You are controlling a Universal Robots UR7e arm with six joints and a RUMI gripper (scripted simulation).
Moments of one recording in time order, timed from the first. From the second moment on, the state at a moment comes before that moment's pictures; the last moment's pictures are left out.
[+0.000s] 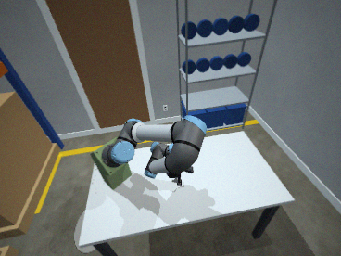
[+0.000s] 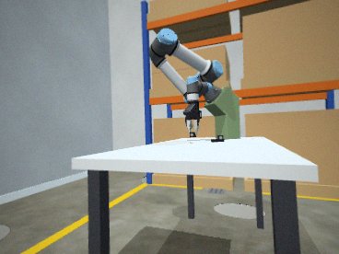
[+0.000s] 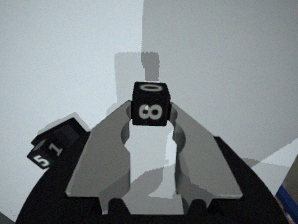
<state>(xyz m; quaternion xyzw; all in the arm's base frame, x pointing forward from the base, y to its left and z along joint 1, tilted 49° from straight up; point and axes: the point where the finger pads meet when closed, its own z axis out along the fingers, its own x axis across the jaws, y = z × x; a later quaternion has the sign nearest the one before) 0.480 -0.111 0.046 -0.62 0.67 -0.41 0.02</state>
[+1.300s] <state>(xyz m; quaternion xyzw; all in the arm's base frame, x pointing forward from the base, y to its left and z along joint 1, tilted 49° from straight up) 0.497 -0.127 0.026 -0.62 0.67 -0.41 0.02</state>
